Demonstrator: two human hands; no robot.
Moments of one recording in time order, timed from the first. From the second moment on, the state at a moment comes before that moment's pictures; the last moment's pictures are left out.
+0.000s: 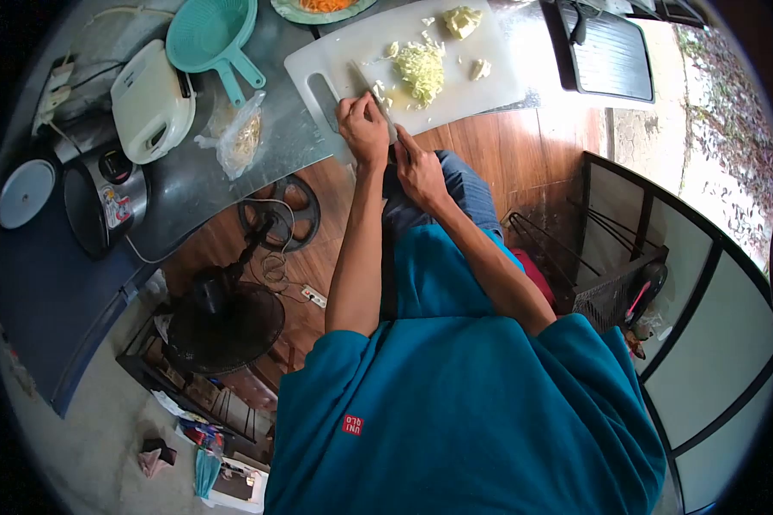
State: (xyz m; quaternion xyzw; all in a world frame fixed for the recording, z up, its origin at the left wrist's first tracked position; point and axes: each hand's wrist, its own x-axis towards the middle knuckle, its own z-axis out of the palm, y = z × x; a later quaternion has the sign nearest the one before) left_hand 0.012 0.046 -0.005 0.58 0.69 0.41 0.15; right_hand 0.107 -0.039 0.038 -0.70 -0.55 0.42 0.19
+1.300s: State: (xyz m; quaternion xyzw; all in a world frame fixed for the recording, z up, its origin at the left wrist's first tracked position) left_hand 0.003 0.052 -0.003 0.52 0.69 0.44 0.23; right_hand 0.113 -0.041 0.055 -0.68 -0.50 0.47 0.26
